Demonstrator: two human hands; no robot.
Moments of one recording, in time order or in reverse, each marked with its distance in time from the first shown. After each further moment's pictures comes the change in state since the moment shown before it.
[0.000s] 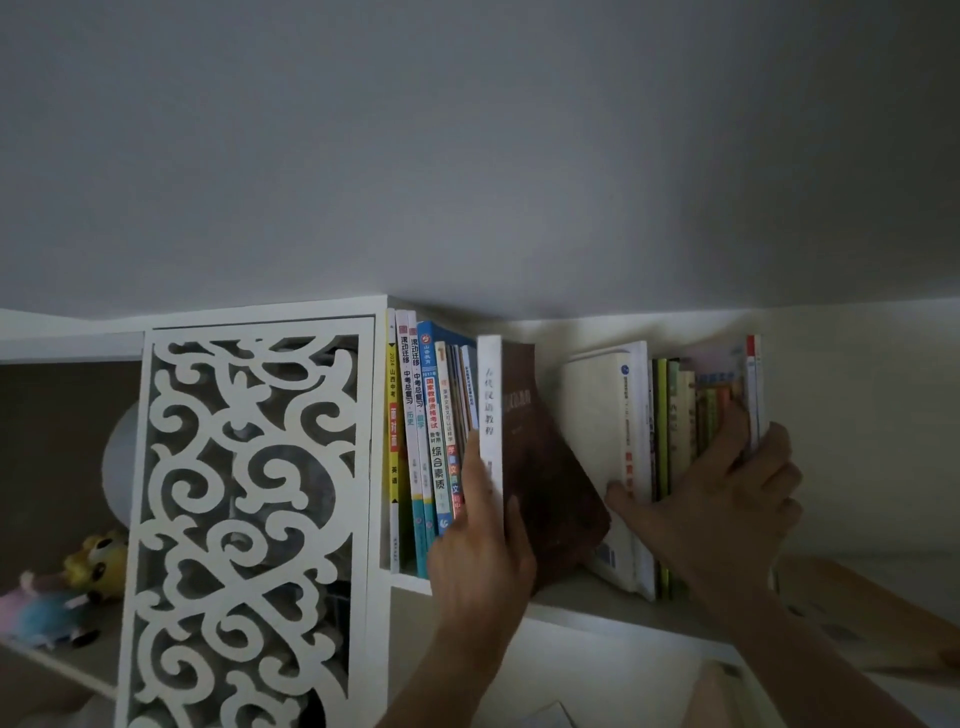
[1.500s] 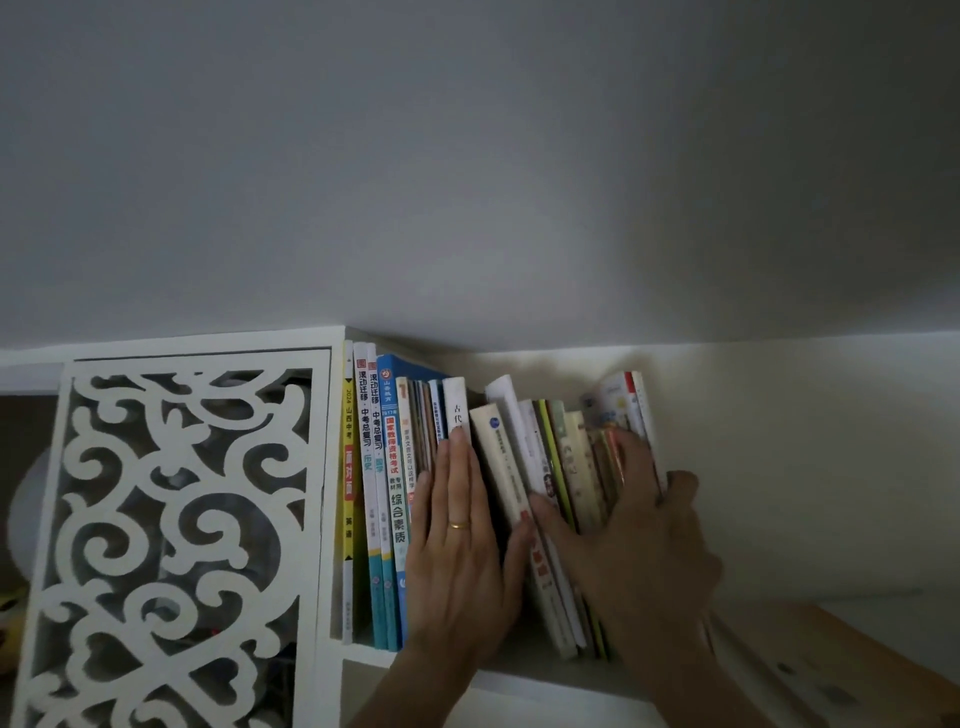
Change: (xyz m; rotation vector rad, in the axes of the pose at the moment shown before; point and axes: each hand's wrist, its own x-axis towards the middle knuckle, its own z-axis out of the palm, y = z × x) left_hand 0.036 -0.026 0.045 0.323 -0.081 0.260; right_hand -0.009 -0.049 -0.013 0.145 -0.121 0.023
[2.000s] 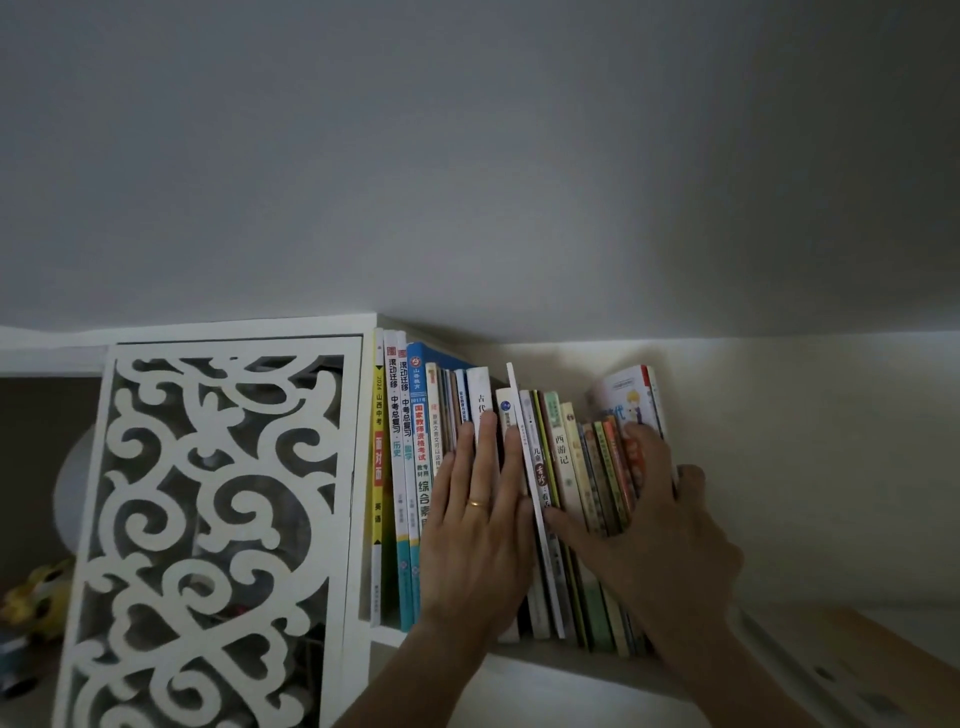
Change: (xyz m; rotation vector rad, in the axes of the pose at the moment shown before) left_hand 0.006 -0.017 -0.004 0.174 -0.103 0.056; right_hand 0.000 0.001 0.006 0.047 -0.088 -0.079
